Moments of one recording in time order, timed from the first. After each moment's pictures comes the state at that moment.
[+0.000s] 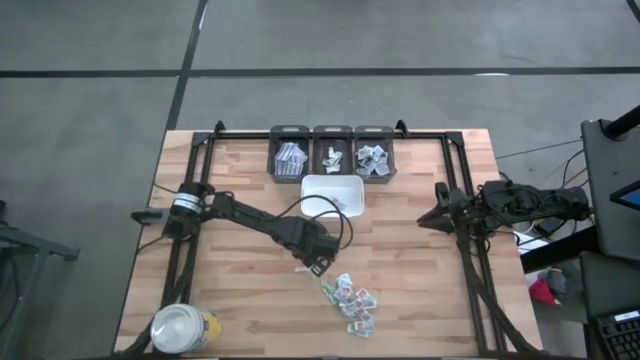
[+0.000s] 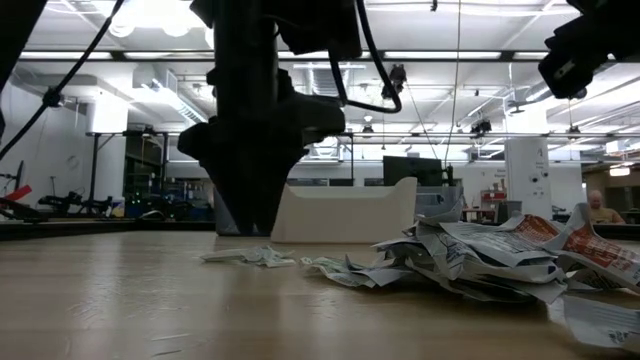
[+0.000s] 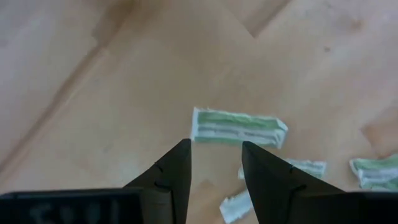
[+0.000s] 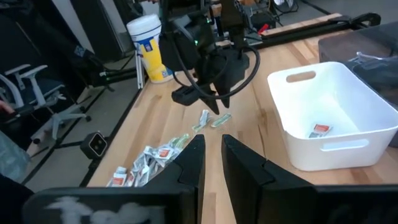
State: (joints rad) left arm -0.20 2.00 1.48 -0.90 -0.08 -1.00; right arm 0.13 0.19 0.39 -0.44 -0.06 0.31
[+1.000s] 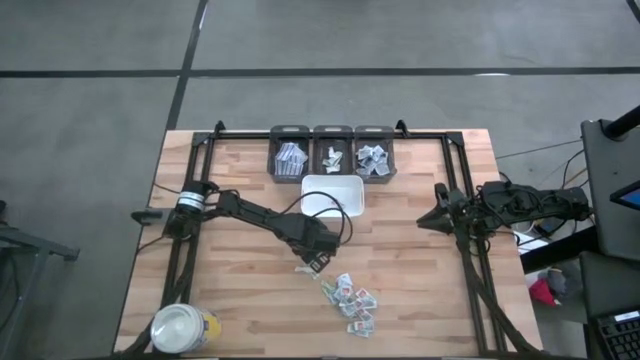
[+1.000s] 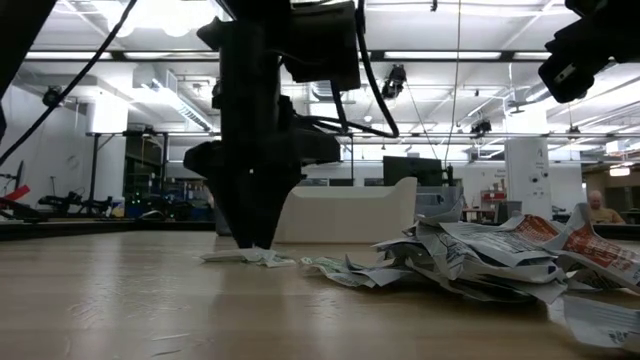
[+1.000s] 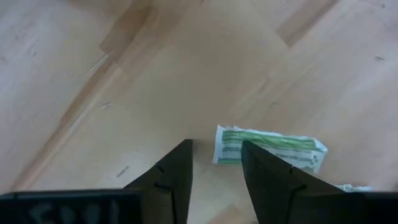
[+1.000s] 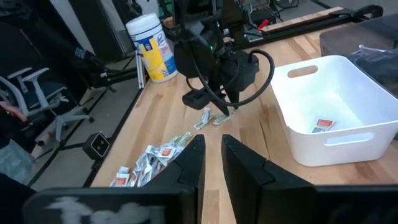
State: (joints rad) left arm -0.16 2.03 1.45 -0.87 -0.06 -0.94; right arm 0.13 0.19 0.38 -0.44 -0.06 0.34
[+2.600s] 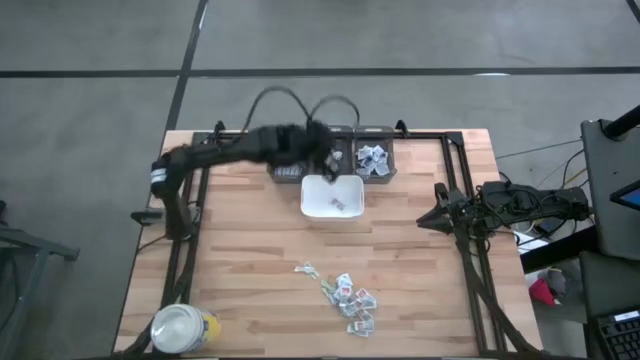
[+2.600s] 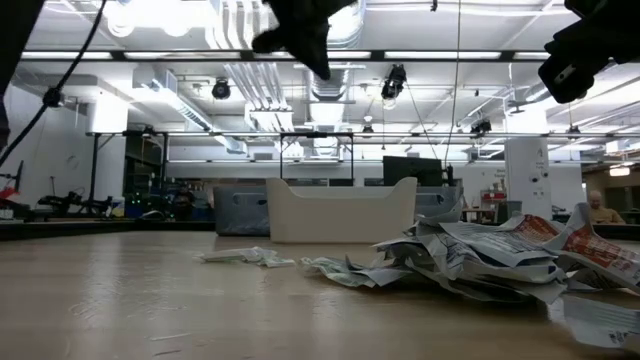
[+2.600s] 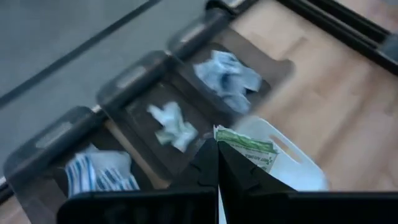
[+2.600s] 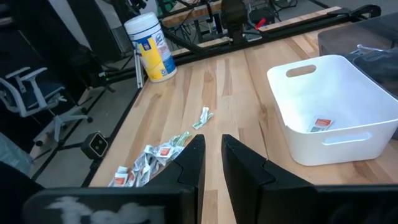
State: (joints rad) left arm 0.18 1.78 1.89 -0.95 -0.42 -0.49; right arm 0.13 0.19 0.38 -0.44 -0.06 0.34
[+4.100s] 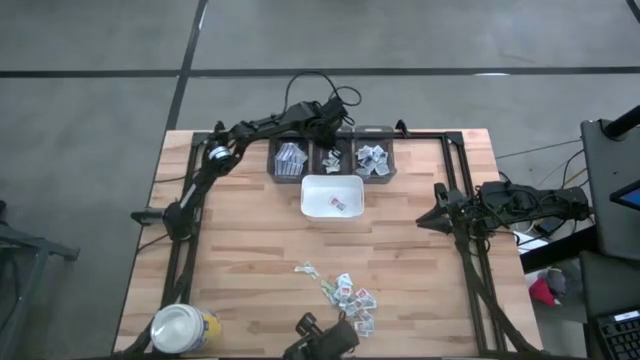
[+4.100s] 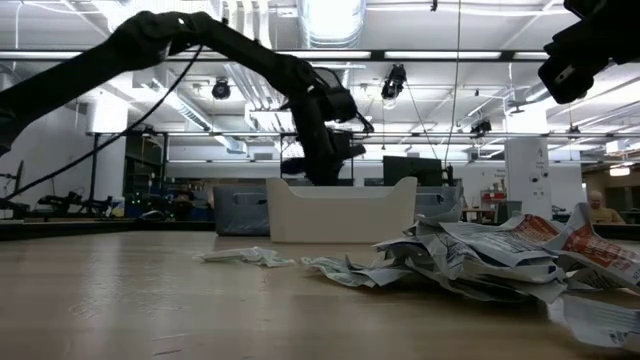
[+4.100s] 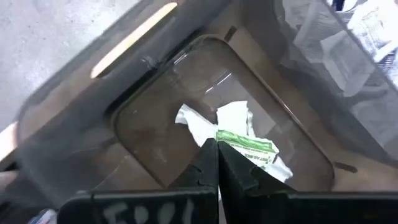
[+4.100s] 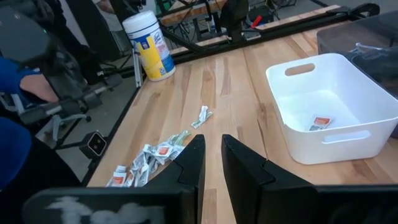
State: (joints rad) left arm 0.56 2.31 2.13 -0.92 -0.01 -0.27; right arm 0.13 0.20 0.38 -0.44 -0.05 0.34
